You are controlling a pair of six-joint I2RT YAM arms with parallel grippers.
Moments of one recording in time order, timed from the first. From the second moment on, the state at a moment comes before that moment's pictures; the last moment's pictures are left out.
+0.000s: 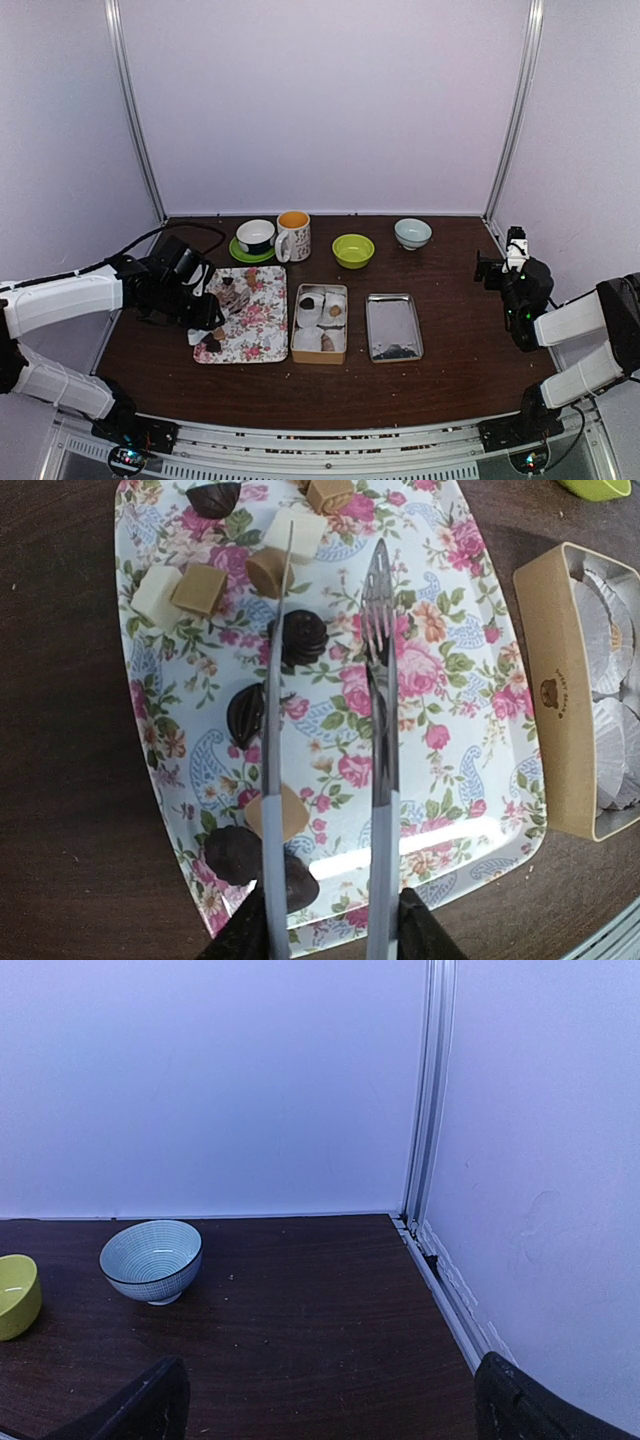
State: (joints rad) left arm -0.60 1.23 0.78 -0.61 -0.02 -0.48; right arm 0.09 1.35 0.25 1.07 0.23 -0.01
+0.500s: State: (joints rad) left arm -0.60 1.26 0.78 -0.63 -0.01 -0.52; right arm 0.09 1.35 0.25 1.07 0.23 -0.01
